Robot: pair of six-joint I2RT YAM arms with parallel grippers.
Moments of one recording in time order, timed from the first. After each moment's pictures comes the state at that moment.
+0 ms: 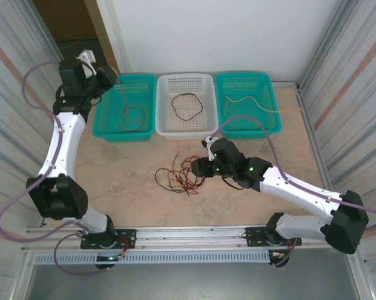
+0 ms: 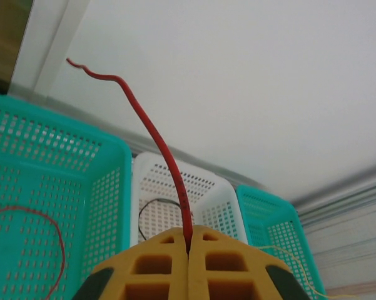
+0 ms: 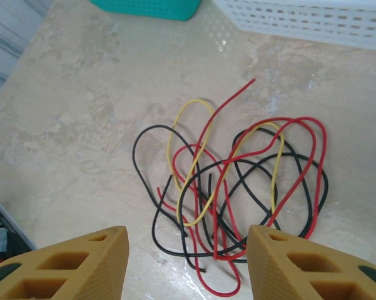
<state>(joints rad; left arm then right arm) 0.04 1.56 1.60 -0.34 0.38 -0.58 0.89 1.16 0.87 -0.40 0.00 0.54</state>
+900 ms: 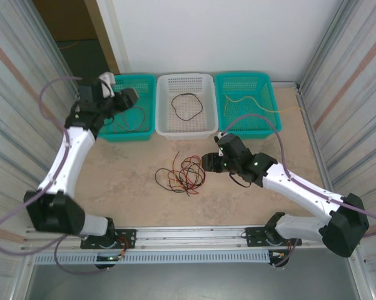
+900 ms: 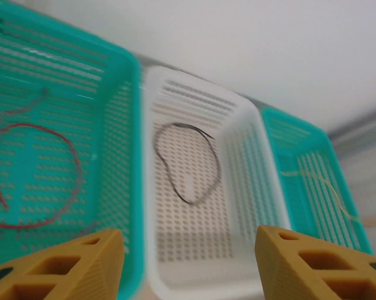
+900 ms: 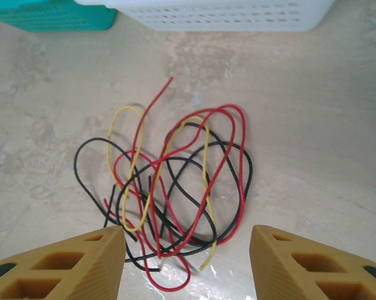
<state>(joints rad) -0.15 1.34 1.31 -0.45 0.26 -0.48 0.78 1.16 0.87 -0.52 0.04 0.62</state>
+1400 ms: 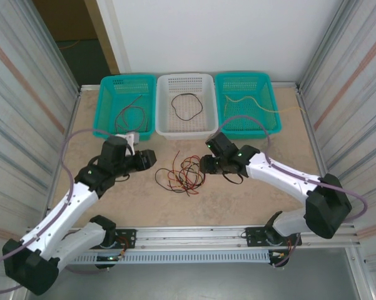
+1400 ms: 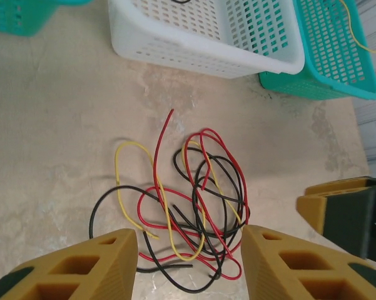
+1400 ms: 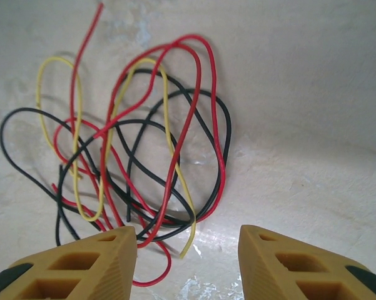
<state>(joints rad) -0.48 0.84 0.69 -0.50 0.17 -0.66 0.78 1.41 0.96 -0.60 -0.01 0.71</state>
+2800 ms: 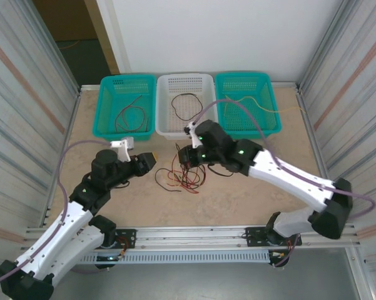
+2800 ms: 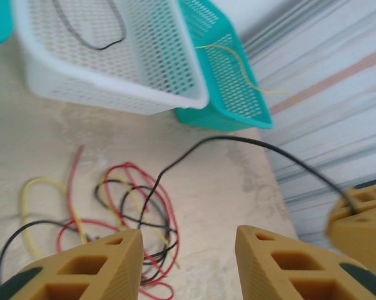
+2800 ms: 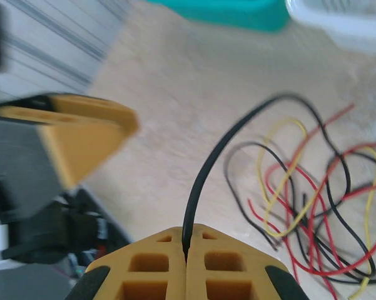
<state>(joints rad) -0.50 0.66 0.56 -0.22 0.28 -0.75 0.94 1.31 1.24 -0.56 -0.16 0.61</state>
